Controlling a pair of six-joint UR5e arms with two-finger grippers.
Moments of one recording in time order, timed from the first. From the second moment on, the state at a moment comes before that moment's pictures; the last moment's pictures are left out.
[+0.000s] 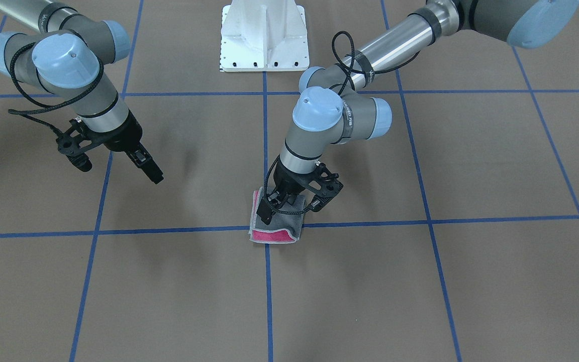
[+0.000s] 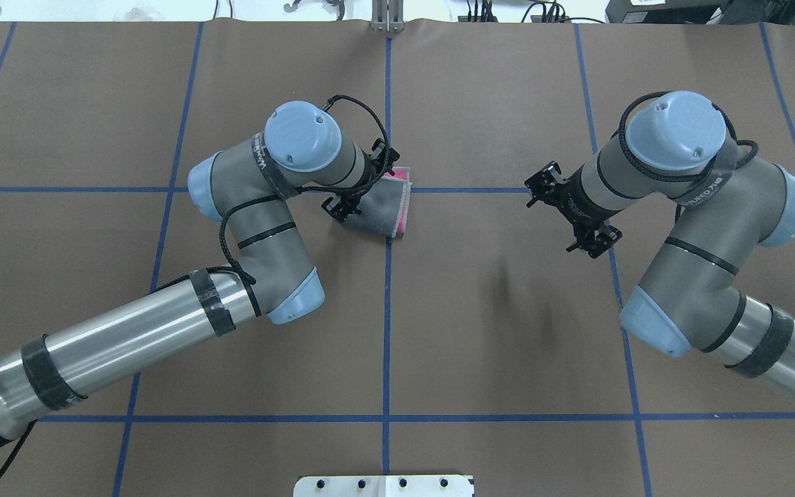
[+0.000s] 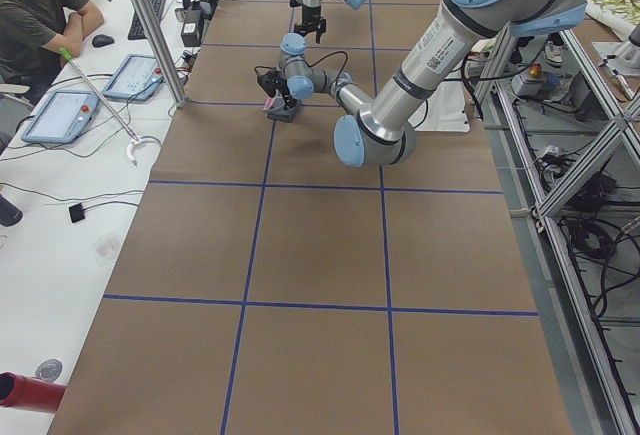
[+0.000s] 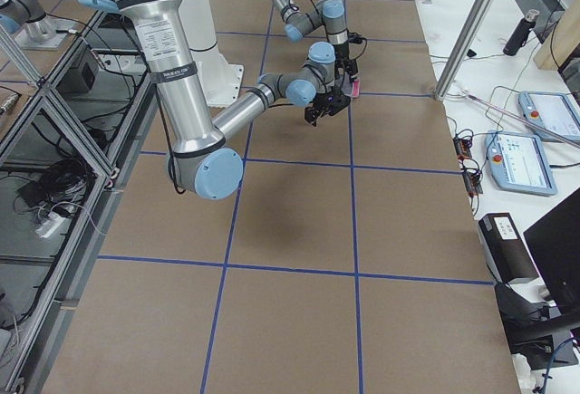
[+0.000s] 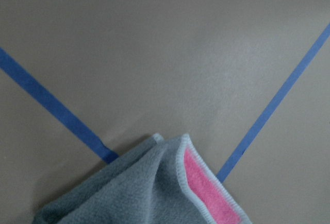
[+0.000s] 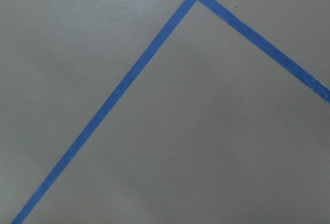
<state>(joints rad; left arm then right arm) -0.59 -2.44 -1.18 -2.13 -1.81 -2.02 0.73 -1.22 1.79 -1.36 2.01 1.95</state>
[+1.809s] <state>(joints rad) -0.60 -2.26 -1.39 -2.12 -1.86 -2.01 0.73 -1.21 1.80 -1.37 2.00 1.96</state>
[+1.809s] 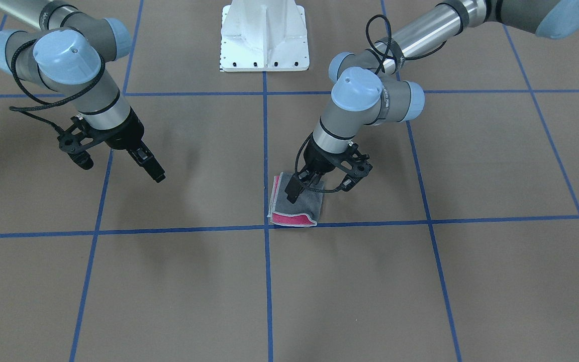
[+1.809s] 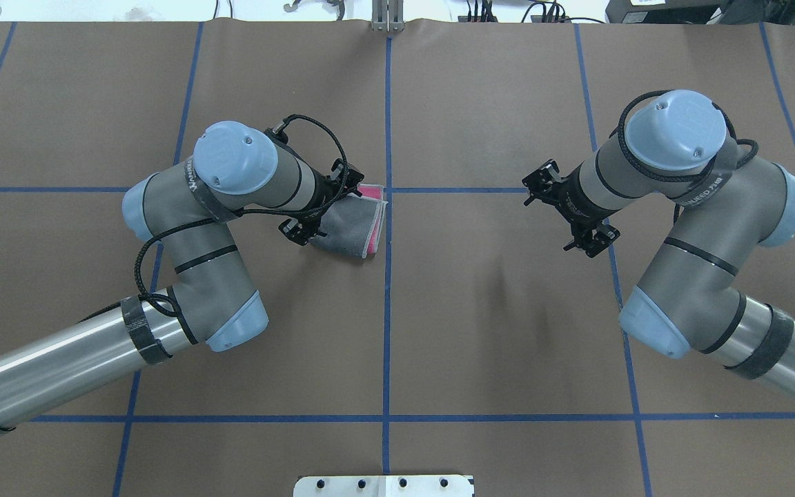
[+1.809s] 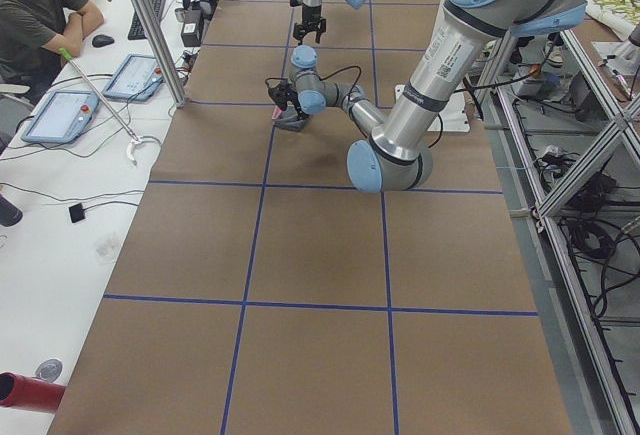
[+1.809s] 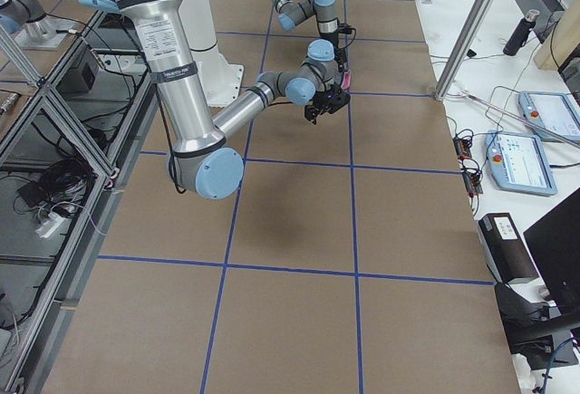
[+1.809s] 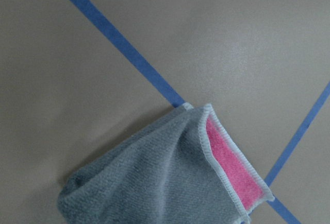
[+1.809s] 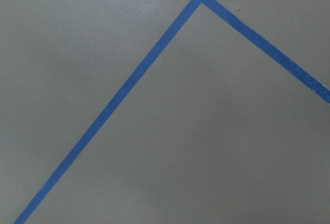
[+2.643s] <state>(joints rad) -0.62 -2.24 -1.38 -2.10 -1.87 -2.00 0.73 -1.21 1.80 -1.37 2.00 1.96</state>
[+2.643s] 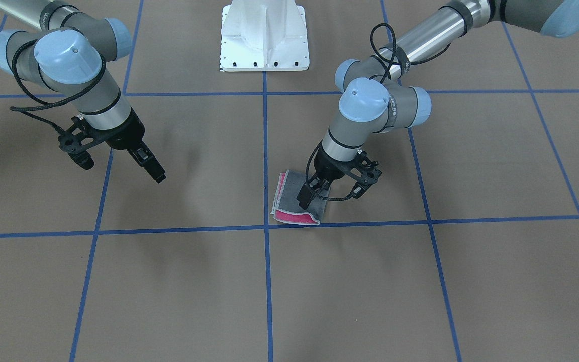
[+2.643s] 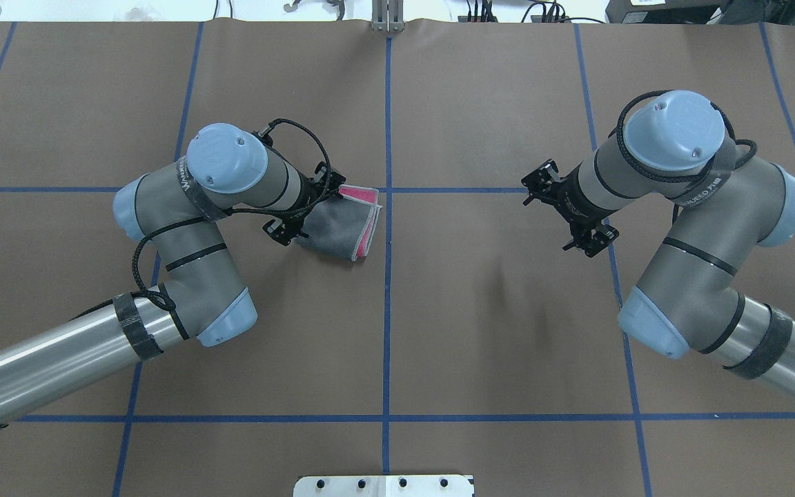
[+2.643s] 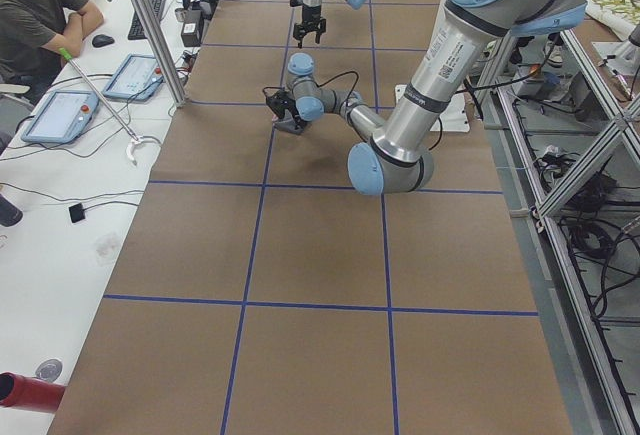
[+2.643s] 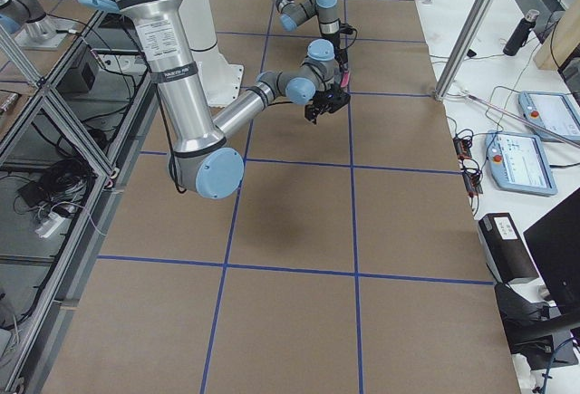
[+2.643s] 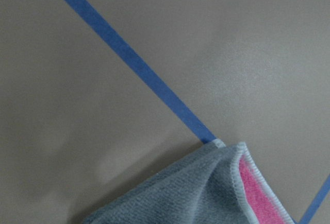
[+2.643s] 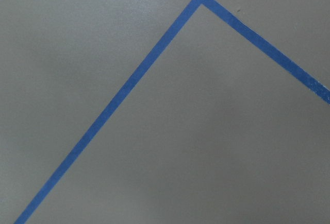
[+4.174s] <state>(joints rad) -0.71 -2.23 -1.46 -2.12 -1.88 -1.90 0.72 -1.18 1.79 -1.36 2.00 1.96</state>
